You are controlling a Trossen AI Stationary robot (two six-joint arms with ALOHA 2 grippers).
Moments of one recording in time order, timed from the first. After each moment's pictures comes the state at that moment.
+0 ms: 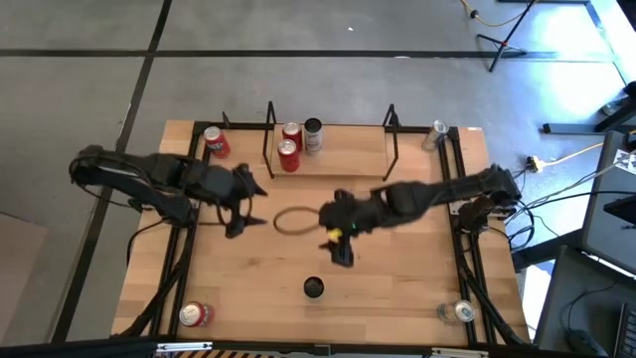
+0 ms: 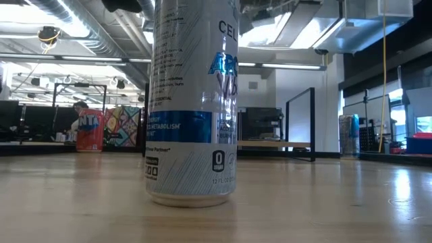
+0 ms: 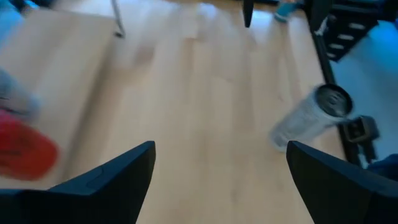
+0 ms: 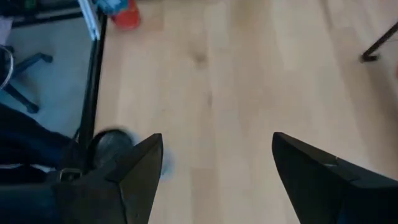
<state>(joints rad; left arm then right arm) -0.20 1.06 1.13 -0.79 -0.14 -0.29 0.27 1.76 1.75 -0.83 0.05 0.33</state>
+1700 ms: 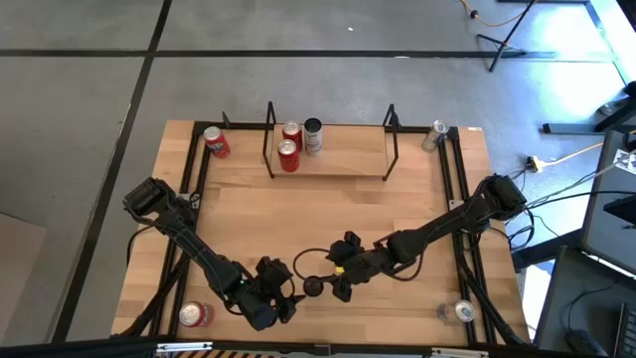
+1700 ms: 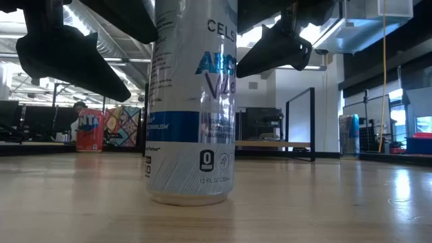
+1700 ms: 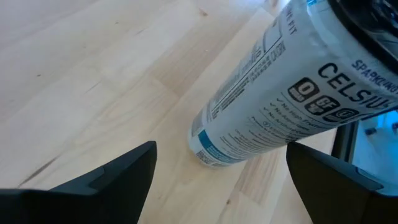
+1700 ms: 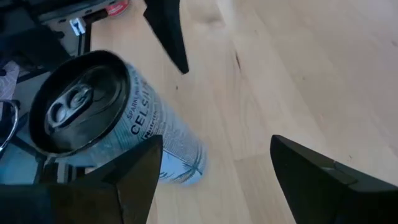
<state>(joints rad) -0.71 1.81 1.13 -0.29 -0.67 -1.25 0.47 1.77 1.21 -0.19 0.26 0.67</state>
